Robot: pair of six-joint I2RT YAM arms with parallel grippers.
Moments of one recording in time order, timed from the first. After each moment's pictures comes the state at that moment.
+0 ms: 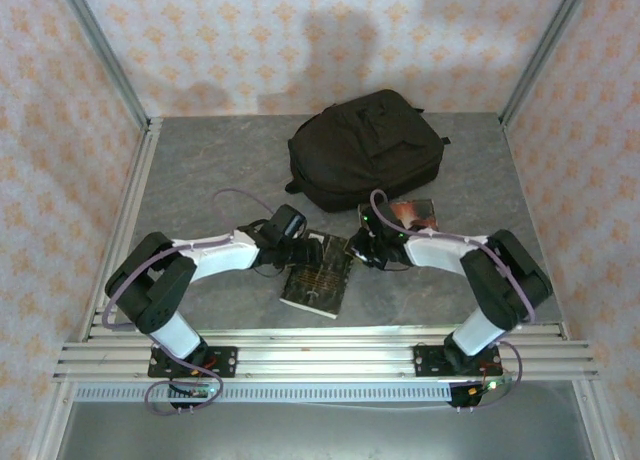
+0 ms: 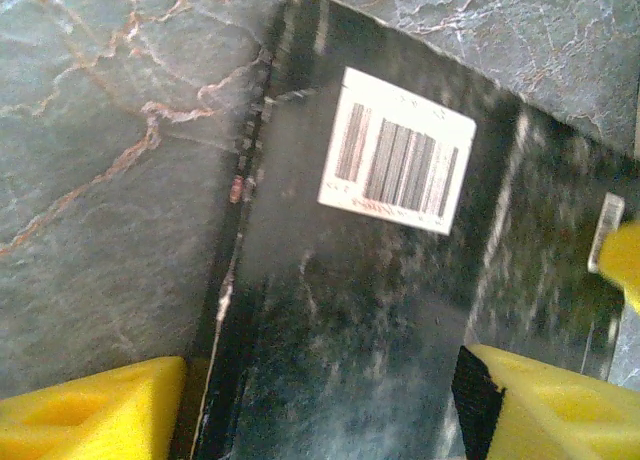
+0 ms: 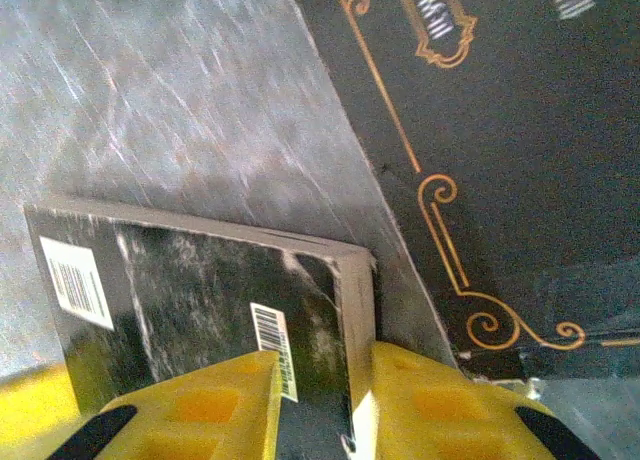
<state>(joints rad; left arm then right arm) -0.63 1.61 0.79 -0.23 0.14 -0.80 0.59 1.61 0.75 -0.15 -0.24 1.08</state>
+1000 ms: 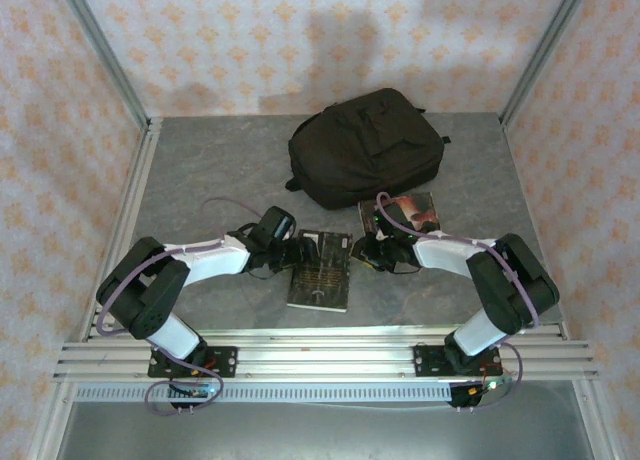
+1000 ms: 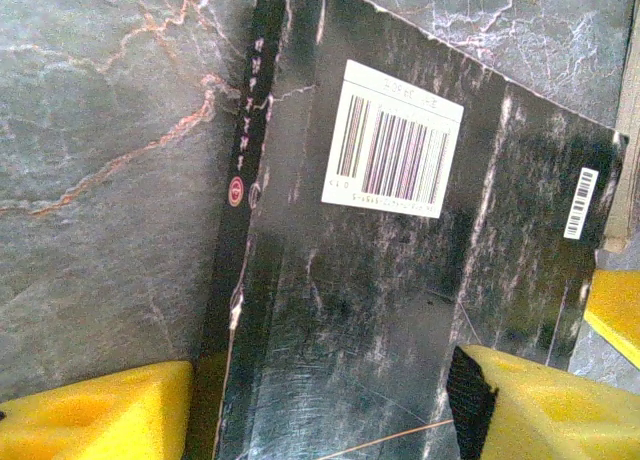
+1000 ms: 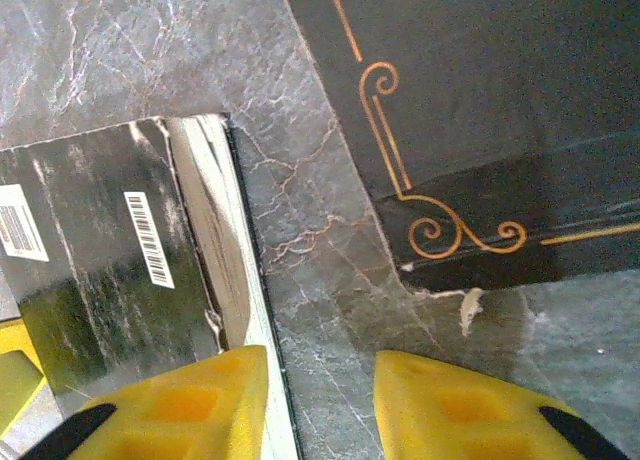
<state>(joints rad) -0.59 1.57 0.71 -0.13 0.22 -0.90 0.53 1.57 0.68 -0.16 -0.34 0.93</state>
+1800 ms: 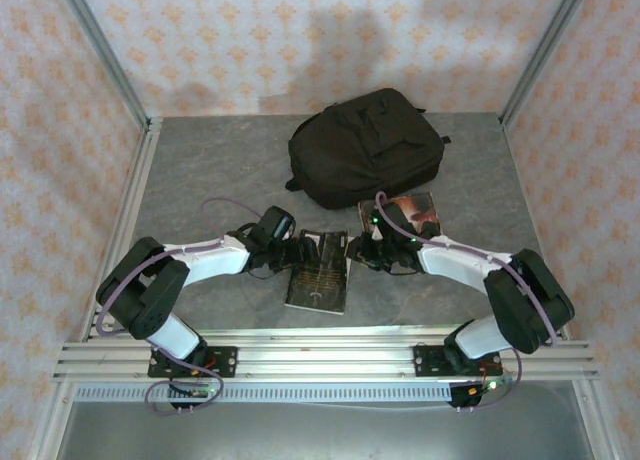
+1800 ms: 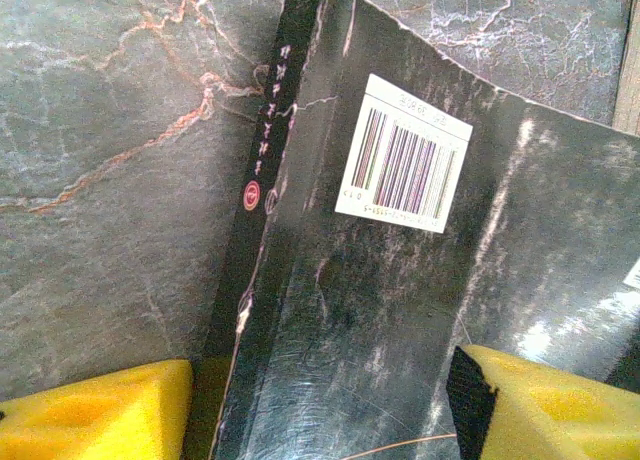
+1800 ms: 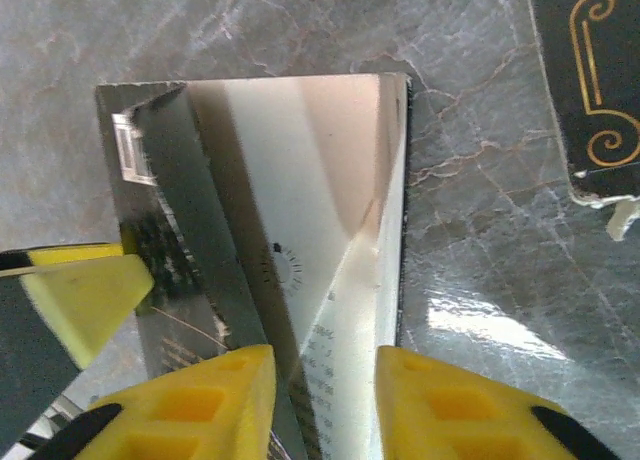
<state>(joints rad) -0.59 1.56 0.71 -0.13 0.23 -0.90 0.58 1.45 0.68 -0.20 -0.36 0.89</state>
